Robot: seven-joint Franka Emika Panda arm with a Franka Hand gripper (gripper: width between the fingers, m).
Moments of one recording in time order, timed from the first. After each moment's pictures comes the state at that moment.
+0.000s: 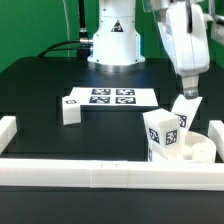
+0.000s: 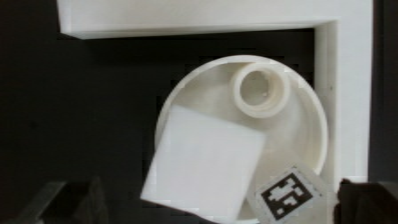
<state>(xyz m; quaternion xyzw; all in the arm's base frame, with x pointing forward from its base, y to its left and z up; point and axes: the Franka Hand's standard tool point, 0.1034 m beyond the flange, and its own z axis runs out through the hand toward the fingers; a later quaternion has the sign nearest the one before) 0.595 0.070 0.104 -0.67 0.73 0.05 0.10</state>
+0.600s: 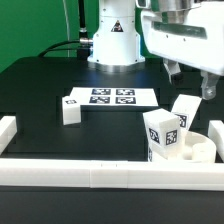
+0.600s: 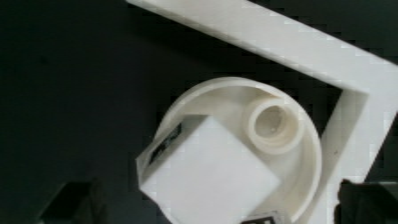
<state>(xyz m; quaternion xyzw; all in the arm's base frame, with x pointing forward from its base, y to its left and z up) 0.595 0.078 0.108 -0.83 0.55 0.05 0.08</state>
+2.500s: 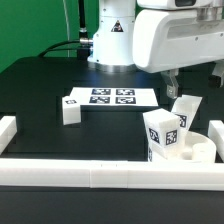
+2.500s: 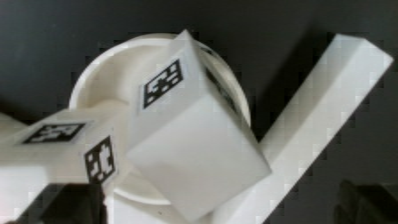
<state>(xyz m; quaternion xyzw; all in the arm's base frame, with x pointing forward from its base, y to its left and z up) 0.596 0.083 0.105 -0.96 -0.29 -0.01 0.01</state>
